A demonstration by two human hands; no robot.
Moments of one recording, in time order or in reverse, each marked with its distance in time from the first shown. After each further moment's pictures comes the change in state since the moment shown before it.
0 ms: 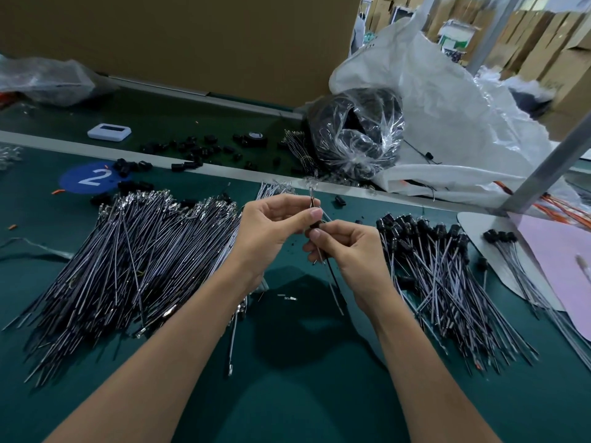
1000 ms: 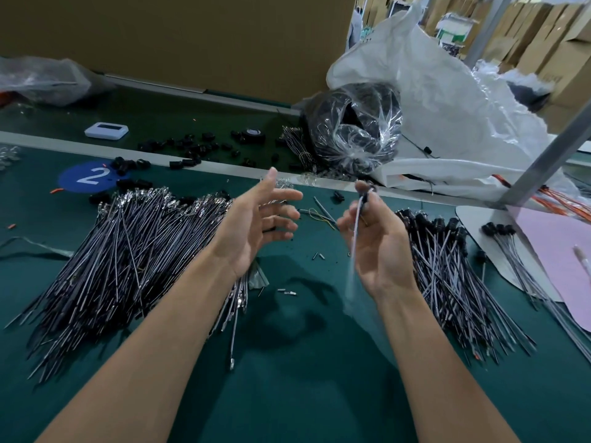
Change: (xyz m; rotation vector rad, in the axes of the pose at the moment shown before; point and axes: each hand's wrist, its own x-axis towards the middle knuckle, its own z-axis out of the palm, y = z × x) left_hand 0.007 0.008 -0.023 -0.099 -0.096 -0.310; right_hand 0.006 -0.005 -0.021 0.685 0.088 0.023
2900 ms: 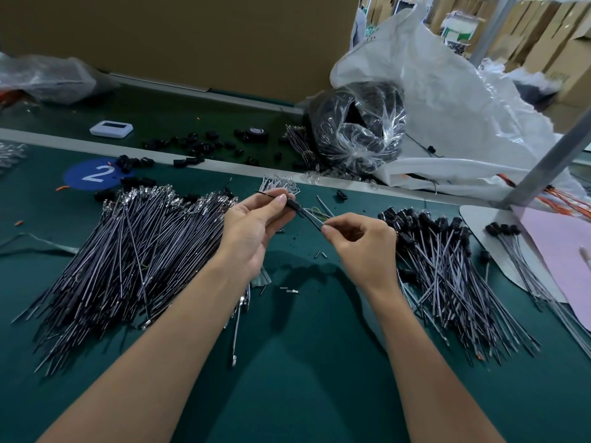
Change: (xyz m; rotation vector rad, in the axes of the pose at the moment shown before) left_hand 0.008 -0.016 0.010 -0.280 0.289 0.139; right_hand -0.001 0.018 0.000 -1.296 0.121 -0.366
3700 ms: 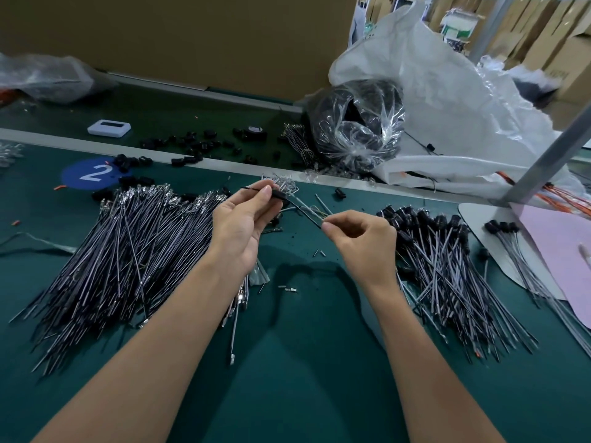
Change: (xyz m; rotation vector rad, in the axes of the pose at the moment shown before) left_hand 0.002 0.007 -0.003 -0.066 0.083 0.012; right_hand -0.001 -0.003 -0.003 0.069 -0.014 0.067
